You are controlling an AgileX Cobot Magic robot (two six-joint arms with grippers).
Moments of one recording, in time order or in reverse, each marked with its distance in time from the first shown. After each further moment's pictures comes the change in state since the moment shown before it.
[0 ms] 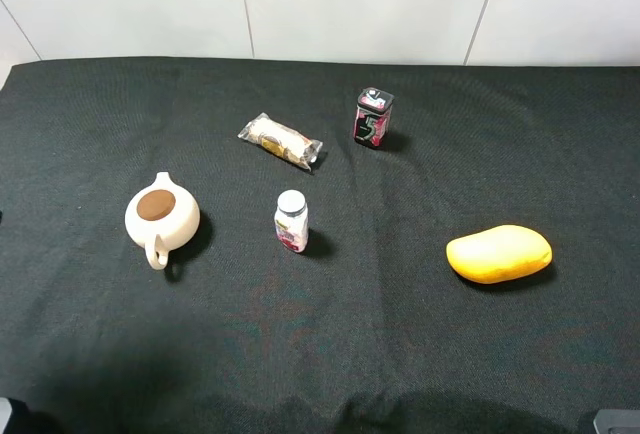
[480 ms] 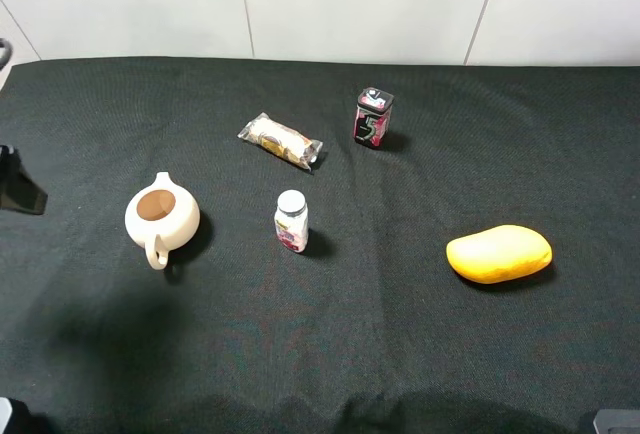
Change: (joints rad) left arm 0.000 0.319 -0.045 0.000 -0.176 0.000; right arm 0.000 0.000 0.000 0.000 0.000 0.000
